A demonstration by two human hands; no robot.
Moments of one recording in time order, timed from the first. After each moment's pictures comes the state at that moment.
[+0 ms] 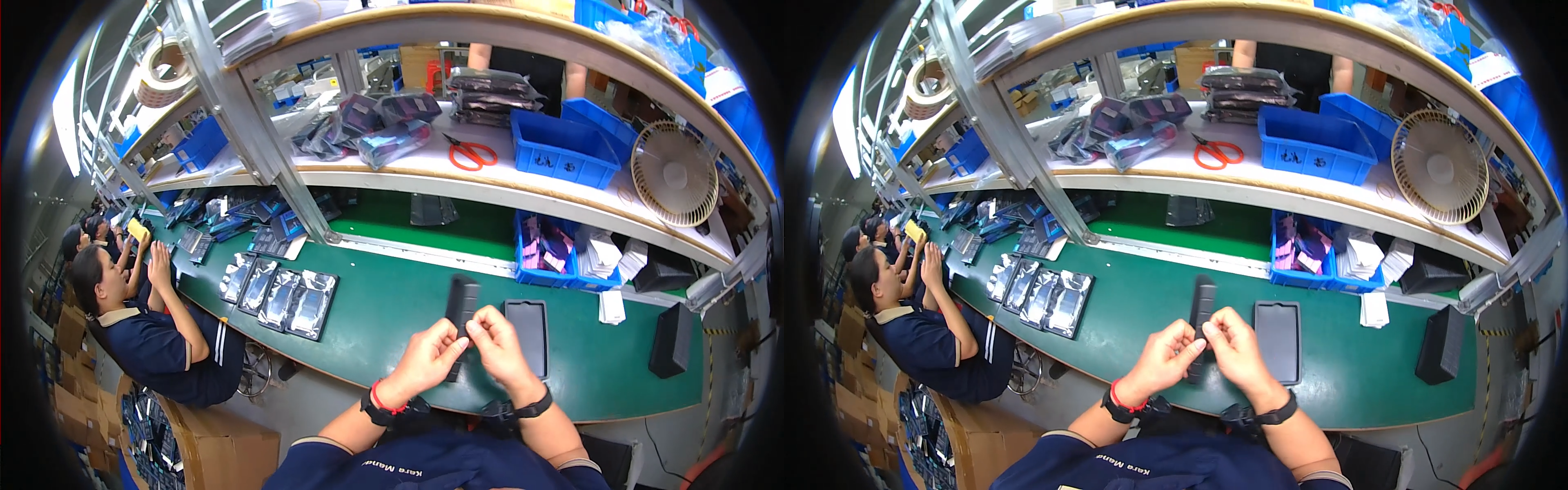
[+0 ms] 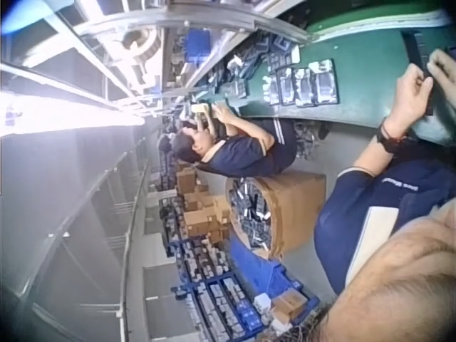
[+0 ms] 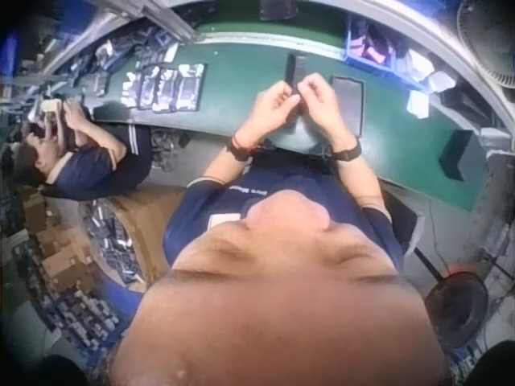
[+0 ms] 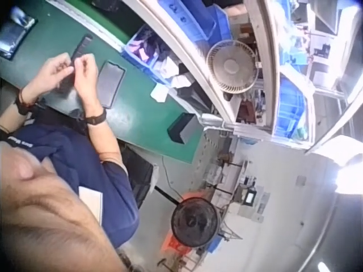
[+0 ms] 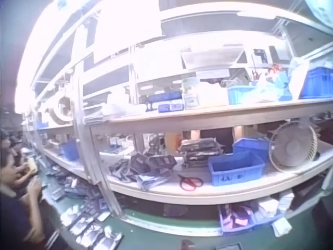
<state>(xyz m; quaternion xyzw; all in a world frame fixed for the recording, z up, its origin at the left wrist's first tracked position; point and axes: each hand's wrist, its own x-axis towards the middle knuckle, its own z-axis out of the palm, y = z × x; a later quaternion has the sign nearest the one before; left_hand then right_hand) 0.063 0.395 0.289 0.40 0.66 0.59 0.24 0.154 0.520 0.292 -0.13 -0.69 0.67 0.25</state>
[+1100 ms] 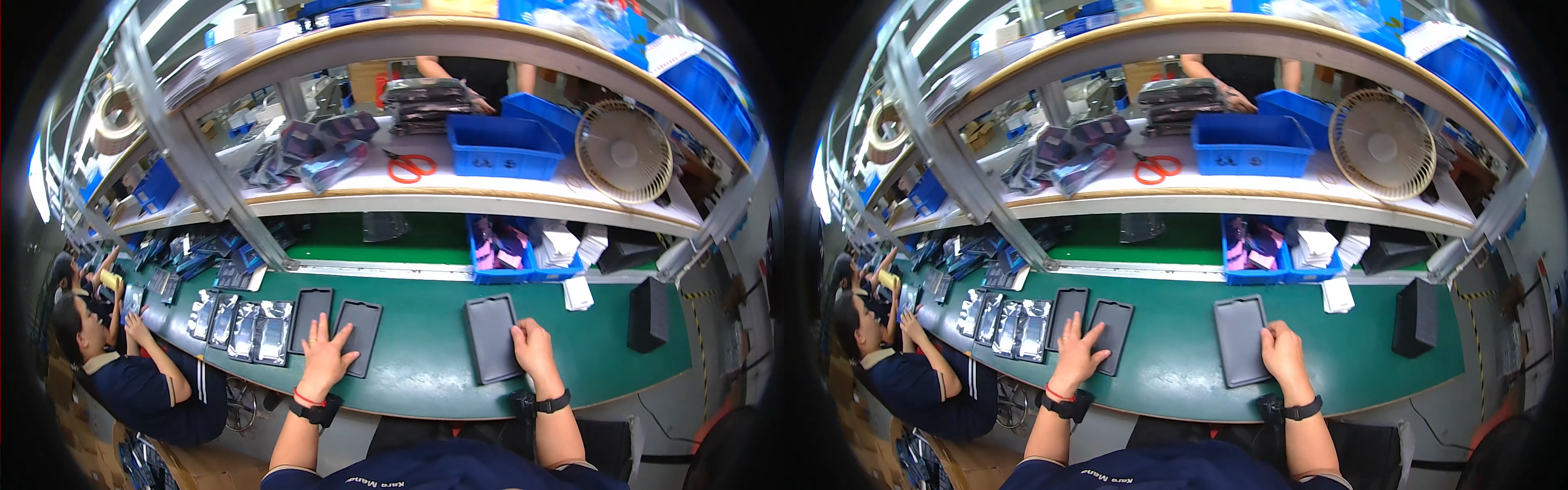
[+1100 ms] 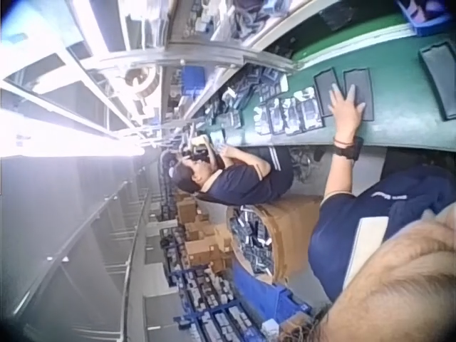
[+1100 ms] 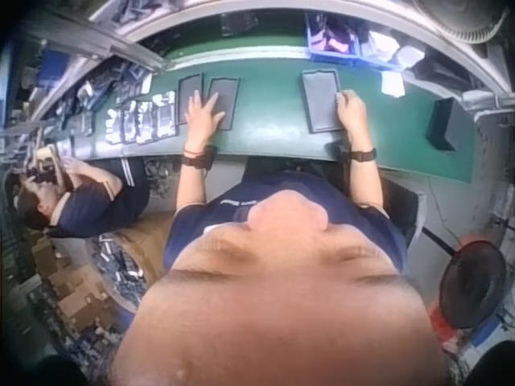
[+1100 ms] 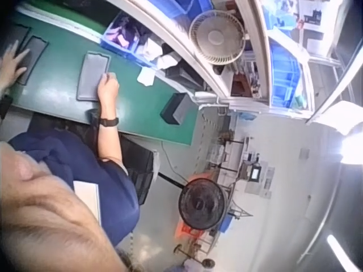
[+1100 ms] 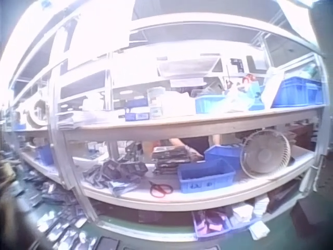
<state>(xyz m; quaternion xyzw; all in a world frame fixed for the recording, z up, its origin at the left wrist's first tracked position) -0.024 0.334 0.252 0.41 0.91 0.12 0.03 0.248 0.602 0.244 -0.45 -0.81 0.32 0.22</state>
